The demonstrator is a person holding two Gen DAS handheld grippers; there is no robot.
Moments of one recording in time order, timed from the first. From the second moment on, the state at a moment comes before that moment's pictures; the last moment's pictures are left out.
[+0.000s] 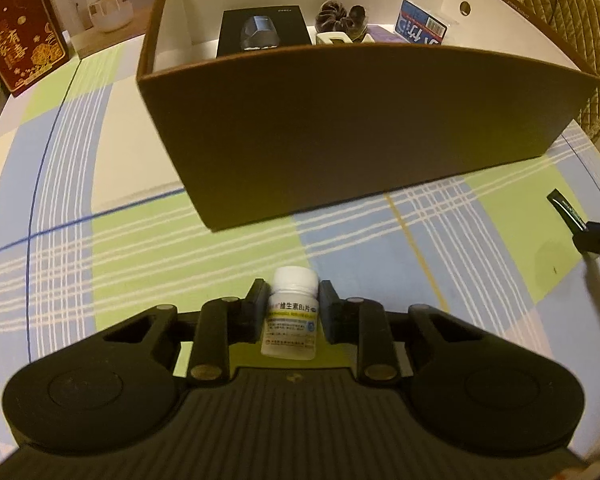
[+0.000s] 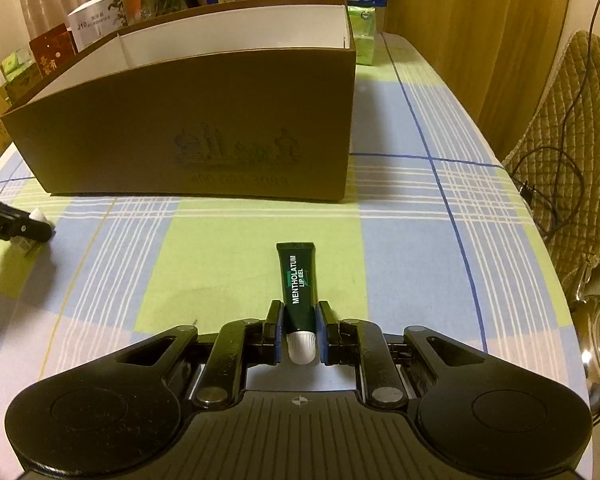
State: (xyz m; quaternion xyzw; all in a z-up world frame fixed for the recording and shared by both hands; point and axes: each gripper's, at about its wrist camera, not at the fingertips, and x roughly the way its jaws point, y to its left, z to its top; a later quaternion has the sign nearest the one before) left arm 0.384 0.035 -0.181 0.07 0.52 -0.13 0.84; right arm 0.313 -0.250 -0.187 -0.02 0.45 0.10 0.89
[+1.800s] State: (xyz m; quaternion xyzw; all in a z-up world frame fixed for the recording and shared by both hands) left arm 0.342 0.035 -0.177 0.05 0.52 -0.13 0.84; right arm 0.318 -0.226 -0.185 -0.03 0.47 0.15 0.87
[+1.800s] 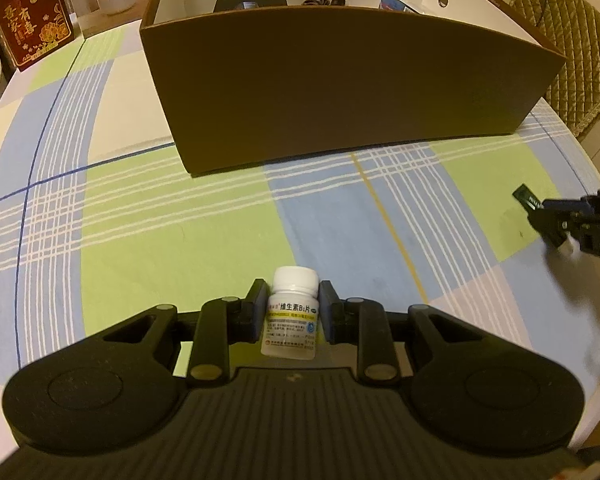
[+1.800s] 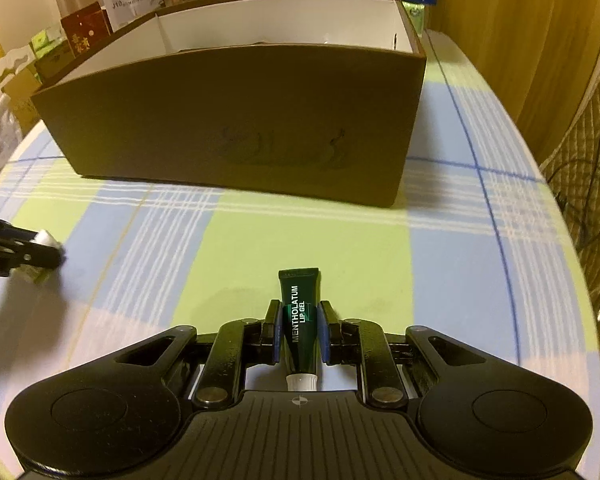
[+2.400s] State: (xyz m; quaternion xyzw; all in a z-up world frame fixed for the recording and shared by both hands) left arm 0.335 0.029 -0.124 0.04 0.47 -0.17 0.87; right arm 0.303 -0.194 -0.138 0.02 0.45 0.22 0.87
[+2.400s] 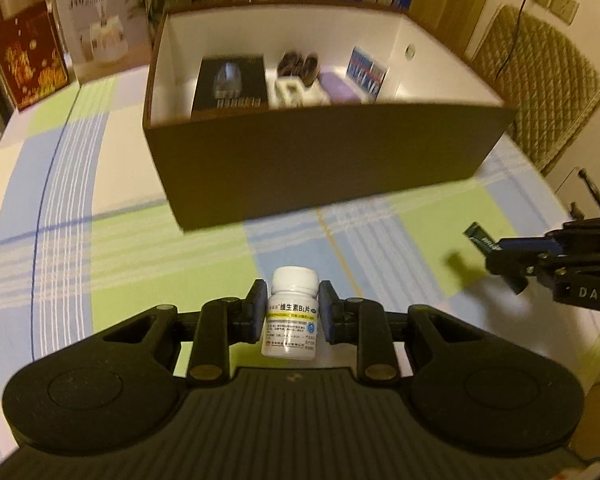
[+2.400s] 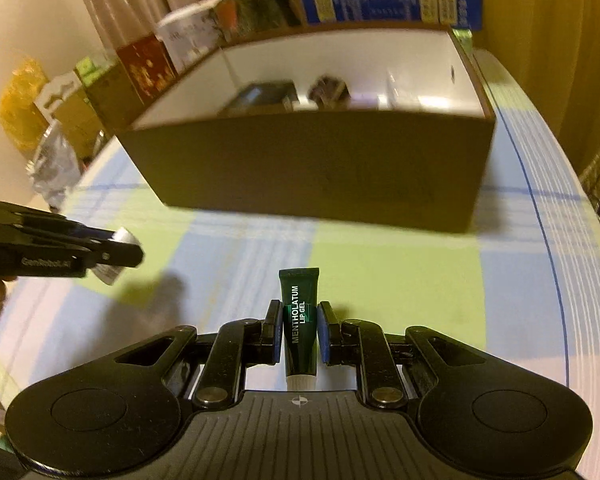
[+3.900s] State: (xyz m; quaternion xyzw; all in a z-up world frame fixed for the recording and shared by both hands) left arm 0.529 -0.037 -0.076 0.05 0.42 -0.21 0.88; right arm 0.492 -0.186 -0.079 0.03 0.39 0.19 0.90
